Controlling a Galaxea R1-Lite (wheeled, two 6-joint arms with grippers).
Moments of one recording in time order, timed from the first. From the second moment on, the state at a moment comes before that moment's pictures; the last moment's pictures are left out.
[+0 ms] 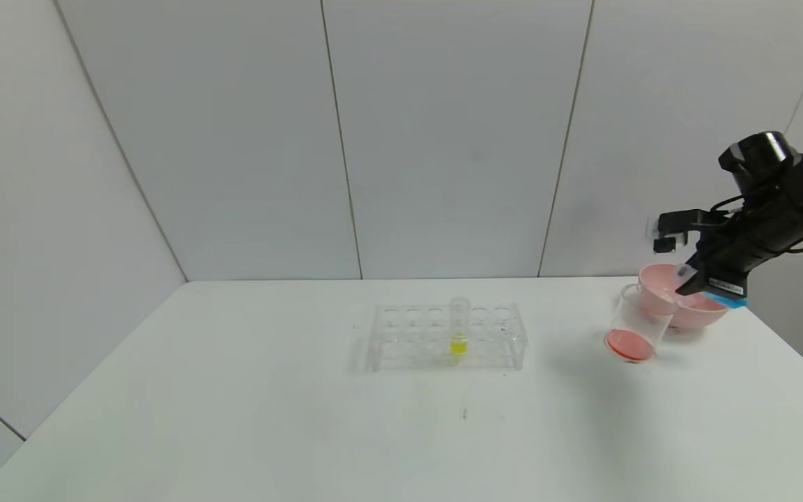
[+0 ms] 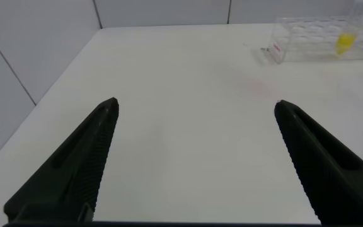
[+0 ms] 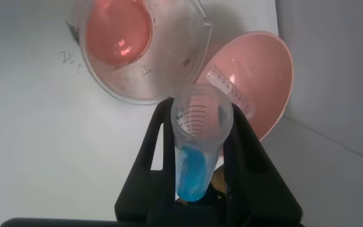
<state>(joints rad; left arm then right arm) 0.00 0.00 0.00 0.00 0.00 0.00 -0.07 2.14 -2.00 0.84 0.04 -1.20</state>
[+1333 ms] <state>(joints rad) 0.00 0.00 0.00 0.00 0.00 0.00 0.05 2.17 -2.00 0.78 -0.34 -1.34</state>
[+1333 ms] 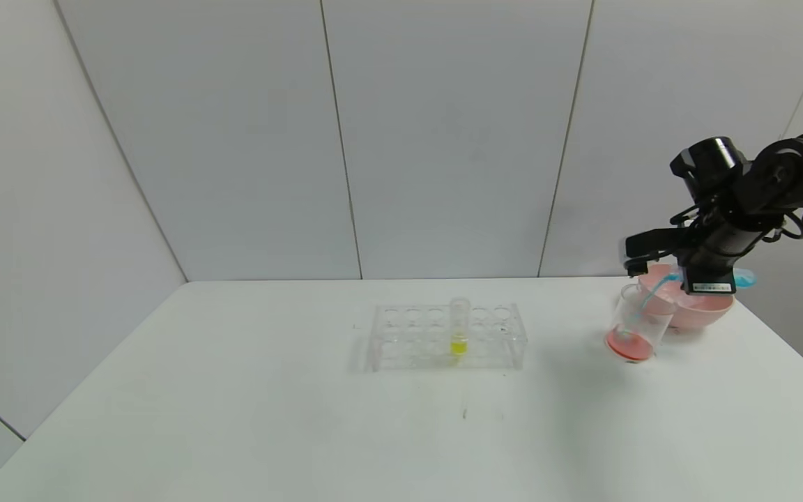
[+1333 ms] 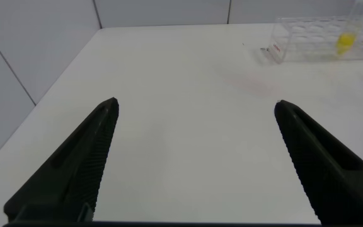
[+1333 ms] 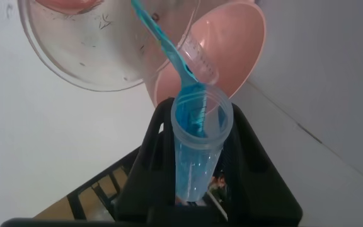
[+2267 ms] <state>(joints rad) 0.00 0.00 0.00 0.00 0.00 0.00 0.12 2.16 -2.00 0.79 -0.57 -1.48</state>
